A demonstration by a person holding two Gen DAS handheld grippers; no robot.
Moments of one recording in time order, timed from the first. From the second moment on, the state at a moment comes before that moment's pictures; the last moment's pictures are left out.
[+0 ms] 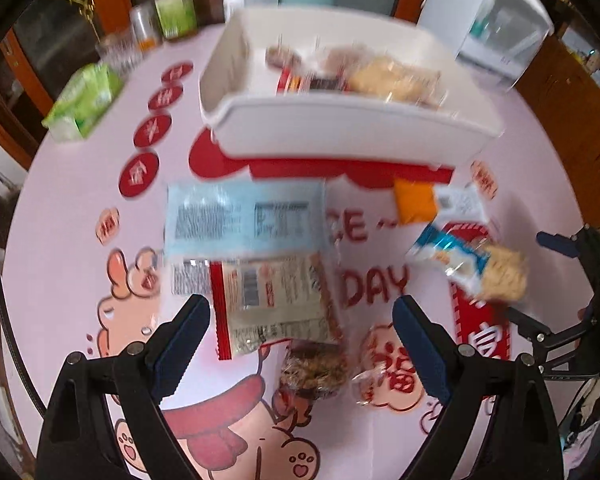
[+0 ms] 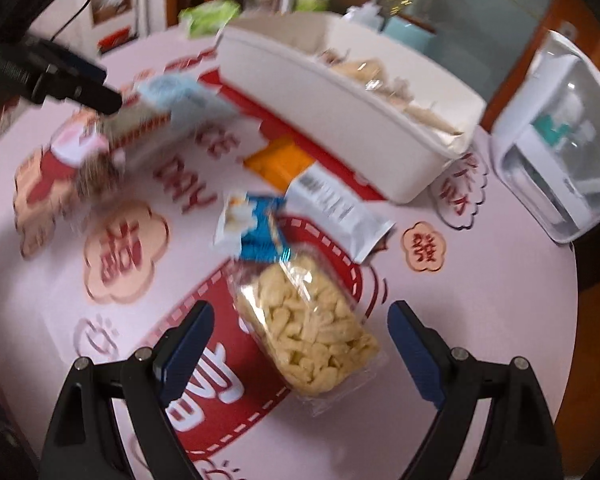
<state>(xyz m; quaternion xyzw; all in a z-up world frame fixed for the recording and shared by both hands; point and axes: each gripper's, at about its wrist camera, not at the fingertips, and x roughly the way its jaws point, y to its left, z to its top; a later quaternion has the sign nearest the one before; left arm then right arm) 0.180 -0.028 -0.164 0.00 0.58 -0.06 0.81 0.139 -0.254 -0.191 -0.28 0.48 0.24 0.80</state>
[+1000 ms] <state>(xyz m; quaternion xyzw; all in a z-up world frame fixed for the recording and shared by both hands) 0.211 -0.011 -0.218 -0.01 0.63 -0.04 0.78 0.153 -0.270 -0.215 -0.22 0.52 0.26 0.78</state>
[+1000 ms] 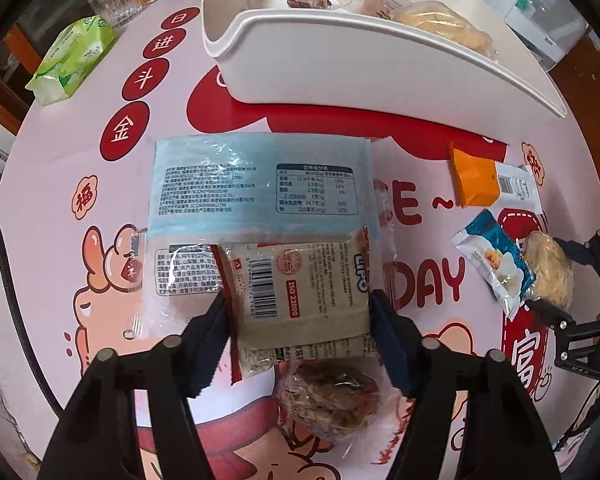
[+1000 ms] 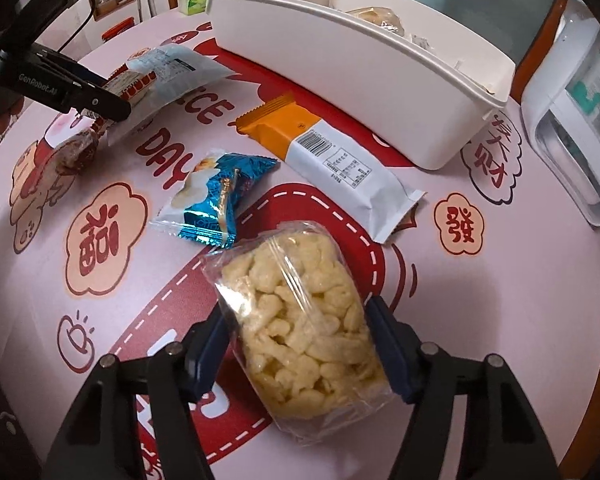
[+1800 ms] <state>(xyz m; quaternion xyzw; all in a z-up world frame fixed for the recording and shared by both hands) 0.160 -0.040 -0.119 0.06 0.53 -0.08 0.84 0.128 -0.238 -0.133 -0.11 0.46 0.29 0.83</state>
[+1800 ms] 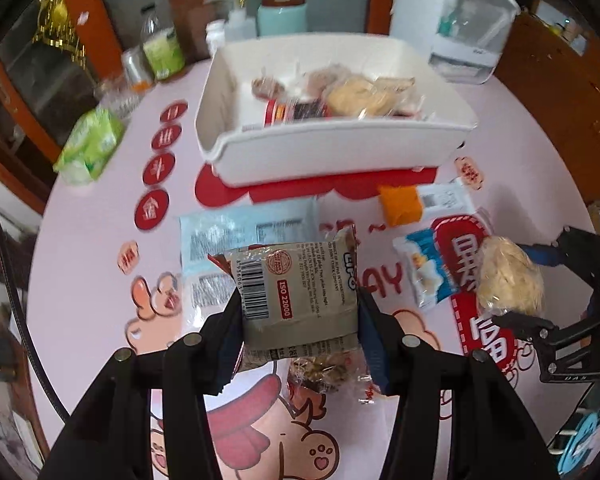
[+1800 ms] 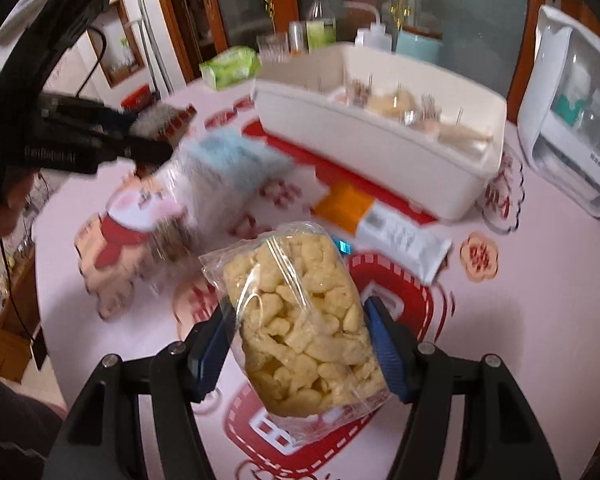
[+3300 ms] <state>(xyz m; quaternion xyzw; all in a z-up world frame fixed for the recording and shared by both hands) 0.347 -0.069 -0.035 0.10 0.42 -0.07 0.90 0.332 -0.237 -0.050 0.04 0.43 0.06 0.90</state>
